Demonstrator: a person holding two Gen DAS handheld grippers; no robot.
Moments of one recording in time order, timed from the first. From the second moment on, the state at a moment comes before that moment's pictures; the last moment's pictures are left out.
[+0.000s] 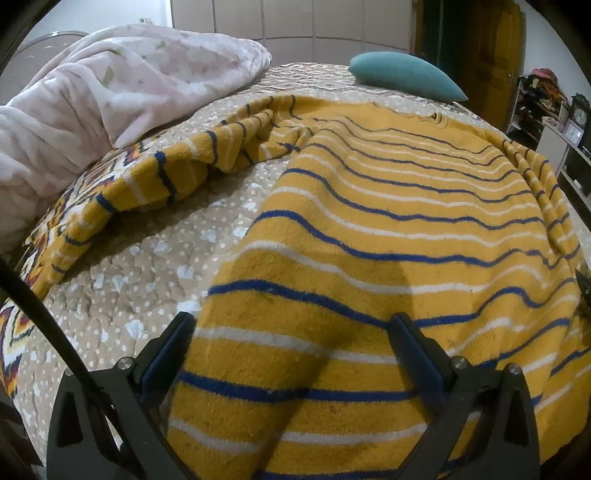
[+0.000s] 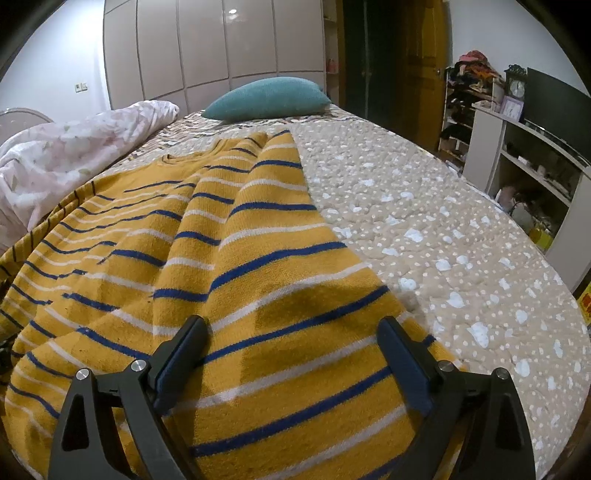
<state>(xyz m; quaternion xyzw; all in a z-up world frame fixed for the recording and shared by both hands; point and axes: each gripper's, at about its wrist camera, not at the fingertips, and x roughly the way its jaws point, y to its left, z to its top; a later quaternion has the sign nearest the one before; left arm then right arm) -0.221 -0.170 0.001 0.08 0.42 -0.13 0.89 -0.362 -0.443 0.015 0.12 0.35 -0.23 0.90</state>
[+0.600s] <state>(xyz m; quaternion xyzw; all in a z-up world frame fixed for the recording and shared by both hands) -0.221 -0.169 0.001 0.08 0.42 -0.13 0.89 -0.365 -0.442 0.015 0.11 0.34 -0.23 0.90</state>
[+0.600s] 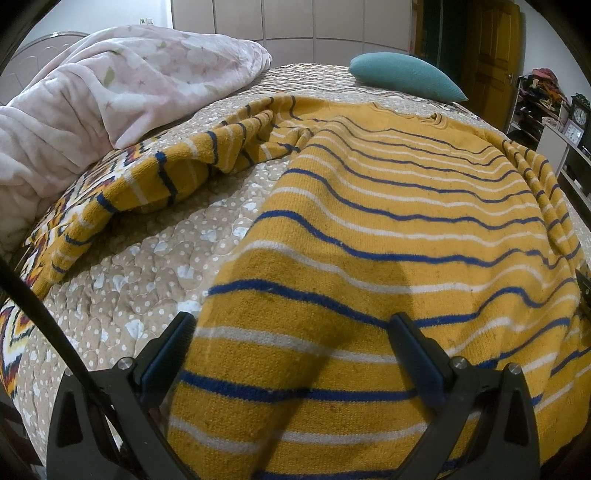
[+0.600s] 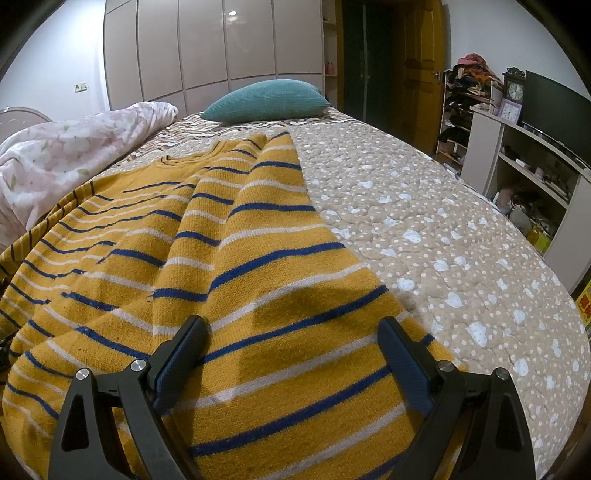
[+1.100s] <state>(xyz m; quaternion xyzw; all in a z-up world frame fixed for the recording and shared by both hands) -0.222 -0.169 0.002 0.08 0.42 -0.14 0.89 -0.365 -0.441 0.015 0.11 0.34 -0.24 0.90</state>
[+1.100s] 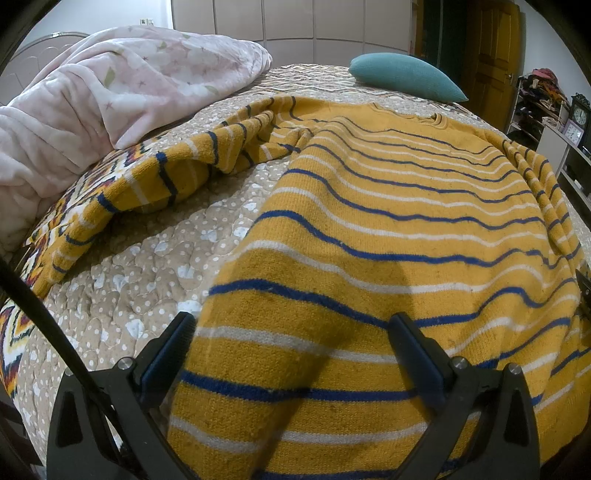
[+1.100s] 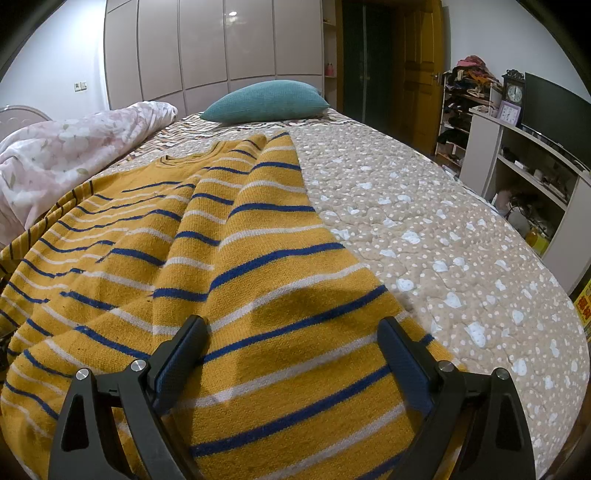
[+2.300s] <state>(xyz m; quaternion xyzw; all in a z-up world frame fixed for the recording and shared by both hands) -0.248 -0.175 0.062 0.04 0.40 -0.18 0.90 -0.243 -0.560 0.043 0.27 0.44 -0.03 0.86</state>
